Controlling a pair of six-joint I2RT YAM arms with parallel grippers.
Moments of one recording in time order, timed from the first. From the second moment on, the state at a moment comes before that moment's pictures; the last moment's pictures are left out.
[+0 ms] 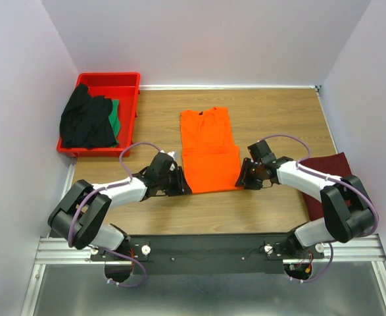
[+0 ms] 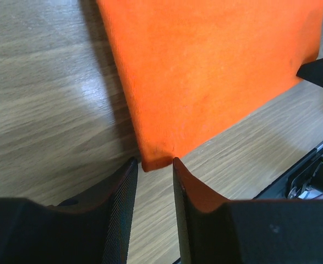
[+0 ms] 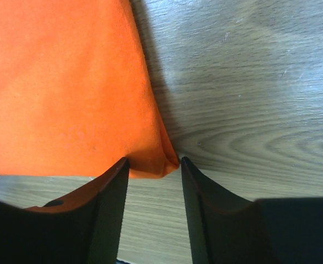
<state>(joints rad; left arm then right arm) -0.60 1.41 0.53 0.03 0.28 -0.76 0.46 1.45 0.72 -0.38 -0.08 0.71</state>
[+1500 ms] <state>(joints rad) -0.67 1.15 0.47 -0.12 0.33 -0.72 0.46 1.07 0.60 -0.47 -0.23 0.66</state>
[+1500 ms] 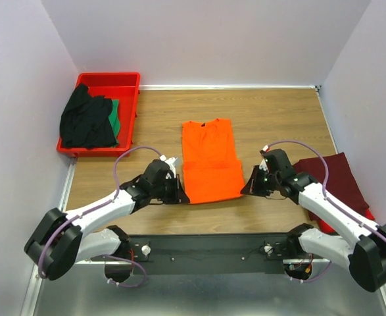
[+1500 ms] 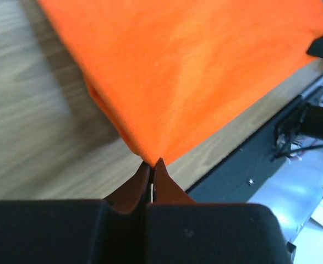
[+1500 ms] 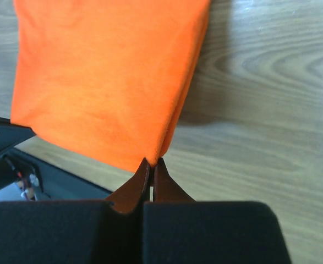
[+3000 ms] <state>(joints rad) -0.25 2.01 1.51 -0.13 0.51 -0.61 0.28 2.21 1.90 -0.52 -0.12 0.54</state>
